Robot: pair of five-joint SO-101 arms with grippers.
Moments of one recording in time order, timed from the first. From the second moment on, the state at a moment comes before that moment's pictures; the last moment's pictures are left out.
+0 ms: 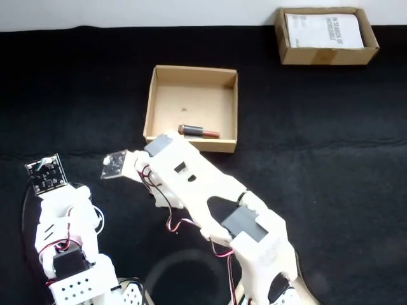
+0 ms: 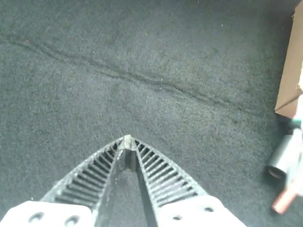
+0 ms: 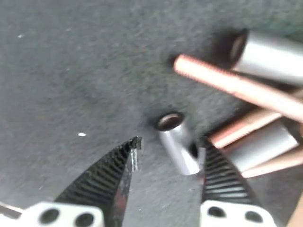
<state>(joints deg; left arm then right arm) -28.1 -103.6 96.1 50.4 4.4 -50.1 23.7 -1.7 77.8 42.0</state>
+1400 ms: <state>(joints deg) -28.1 -103.6 96.1 50.4 4.4 -39.6 31.3 -45.4 100.4 38.4</state>
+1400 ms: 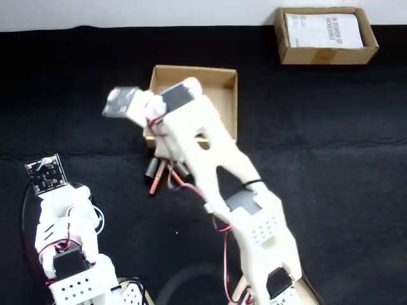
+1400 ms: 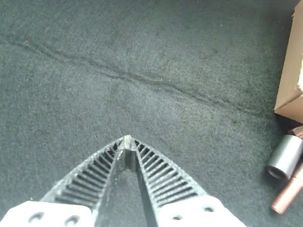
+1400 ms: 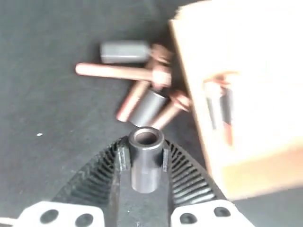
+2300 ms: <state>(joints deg) -12.8 -76.4 57.2 70.1 -3.6 -20.7 -53.5 20.1 97.4 24.5</state>
